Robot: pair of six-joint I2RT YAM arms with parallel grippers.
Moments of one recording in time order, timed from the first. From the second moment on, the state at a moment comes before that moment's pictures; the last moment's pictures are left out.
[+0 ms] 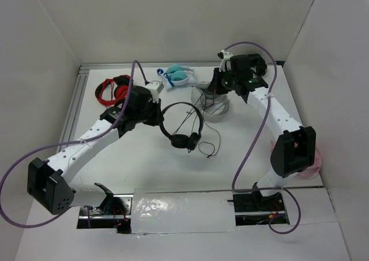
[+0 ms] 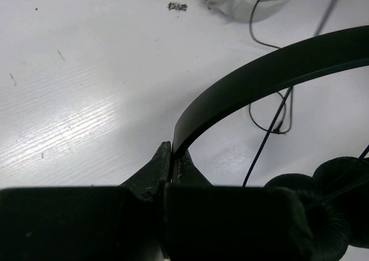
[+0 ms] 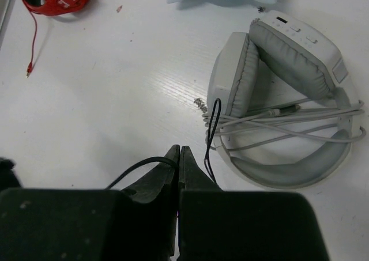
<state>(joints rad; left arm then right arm) -0.53 1.29 1.14 -0.51 0.07 -0.32 0.27 1.63 1.45 -0.43 -0.34 0.19</state>
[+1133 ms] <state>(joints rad) -0.51 1.74 1.72 -1.05 -0.42 -0.75 0.51 1.59 1.52 -0.77 -1.13 -0.38</state>
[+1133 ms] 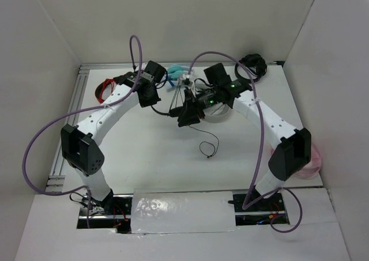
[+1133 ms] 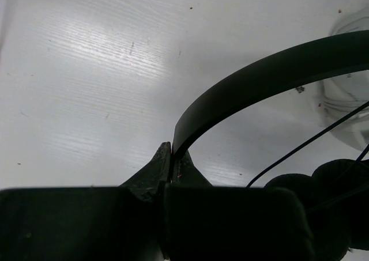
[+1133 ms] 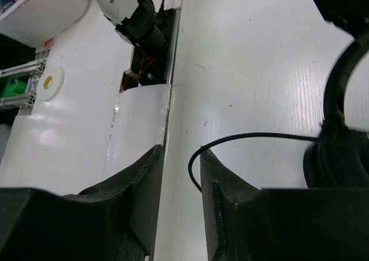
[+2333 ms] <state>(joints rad) -0.39 1.34 1.57 -0.90 -0.07 -0.84 0.96 1.18 0.74 0.20 0.13 0.08</state>
